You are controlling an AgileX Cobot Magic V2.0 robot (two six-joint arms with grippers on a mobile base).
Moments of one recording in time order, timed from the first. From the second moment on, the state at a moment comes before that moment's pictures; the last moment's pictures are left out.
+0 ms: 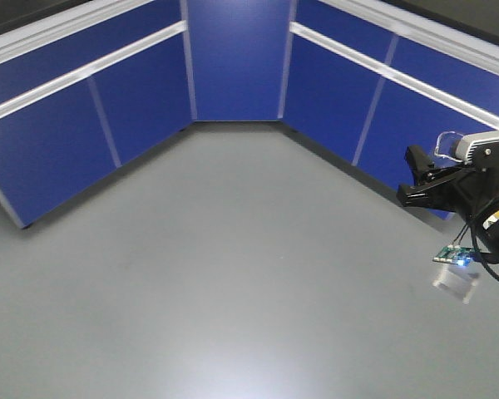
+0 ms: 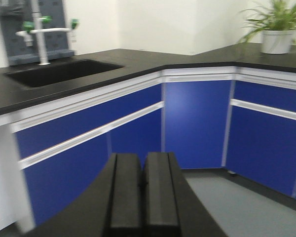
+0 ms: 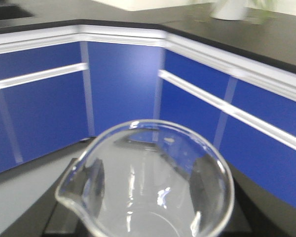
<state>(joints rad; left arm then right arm) -0.01 -0.01 0.03 0.16 0.10 -0.12 0.03 1.53 -0.36 -0.18 -0.89 0.07</state>
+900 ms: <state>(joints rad) -0.01 -0.01 0.03 0.16 0.10 -0.12 0.03 1.53 -0.36 -0.18 -0.89 0.07</state>
